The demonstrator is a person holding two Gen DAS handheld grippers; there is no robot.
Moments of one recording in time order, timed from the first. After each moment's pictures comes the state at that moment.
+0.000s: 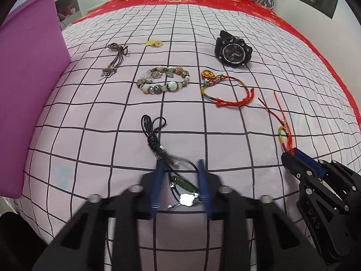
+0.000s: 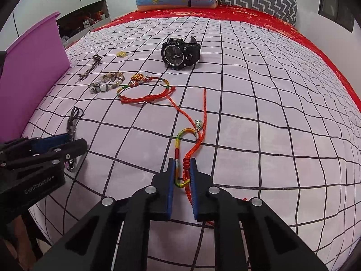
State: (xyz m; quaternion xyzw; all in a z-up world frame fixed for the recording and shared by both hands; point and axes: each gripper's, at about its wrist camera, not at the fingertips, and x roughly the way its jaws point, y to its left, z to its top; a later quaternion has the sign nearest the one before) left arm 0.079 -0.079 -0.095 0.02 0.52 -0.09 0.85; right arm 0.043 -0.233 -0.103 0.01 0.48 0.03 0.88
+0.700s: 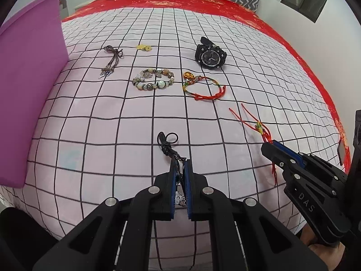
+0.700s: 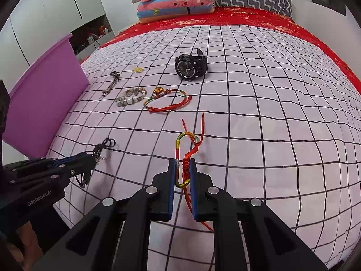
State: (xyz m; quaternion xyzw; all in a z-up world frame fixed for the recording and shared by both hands) left arm 0.042 -0.057 -0.056 -0.01 0.53 -0.15 0.84; right arm 0.010 -0.226 -0.066 0.07 0.46 0.05 0.88
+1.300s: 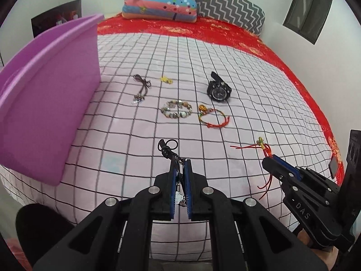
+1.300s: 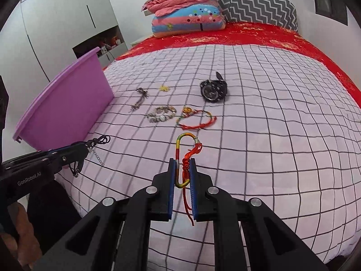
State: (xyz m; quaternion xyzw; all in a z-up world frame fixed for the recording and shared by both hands) left arm 0.016 -0.007 0.011 -0.03 0.46 -0.13 0.88; right arm -0.016 -0.192 -0.014 0.07 0.42 0.08 0.90
